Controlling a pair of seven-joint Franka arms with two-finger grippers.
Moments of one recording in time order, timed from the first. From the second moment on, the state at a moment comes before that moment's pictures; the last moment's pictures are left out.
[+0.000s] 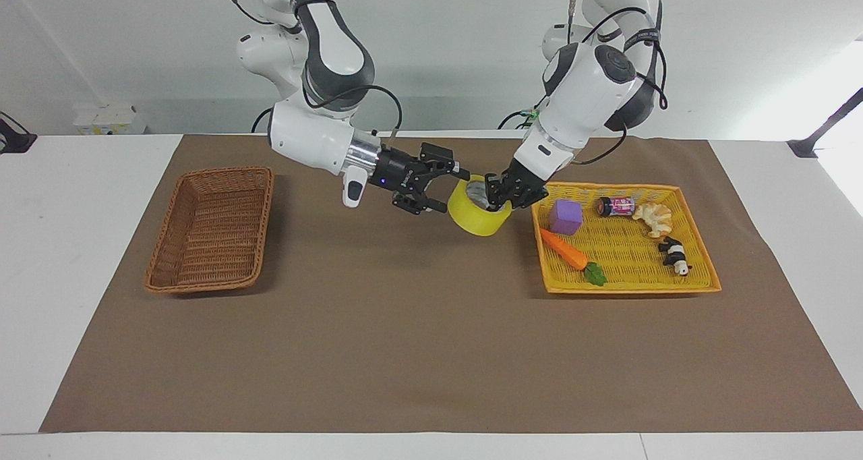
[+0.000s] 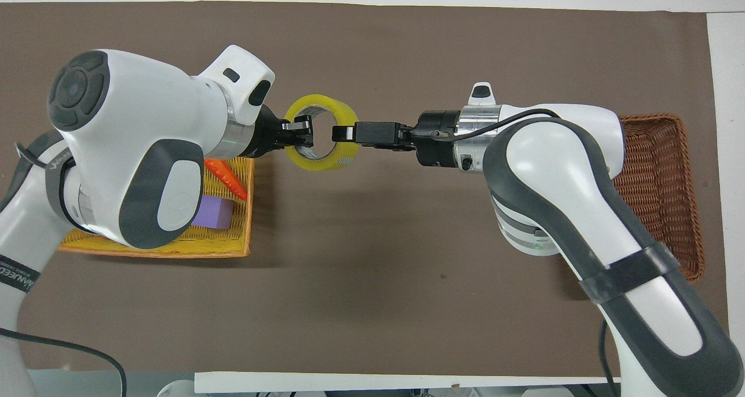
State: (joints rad) left arm -0.46 0.09 -0.09 -1.84 -0.35 2.14 -0.40; right arm 0.51 0.13 -0.09 -1.95 1.46 2.23 -0.49
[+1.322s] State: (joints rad) left arm -0.45 0.09 -0.08 -1.84 -0.36 2.12 -0.39; right arm 0.52 0.15 -0.09 -1.95 1.52 2.26 -0.47
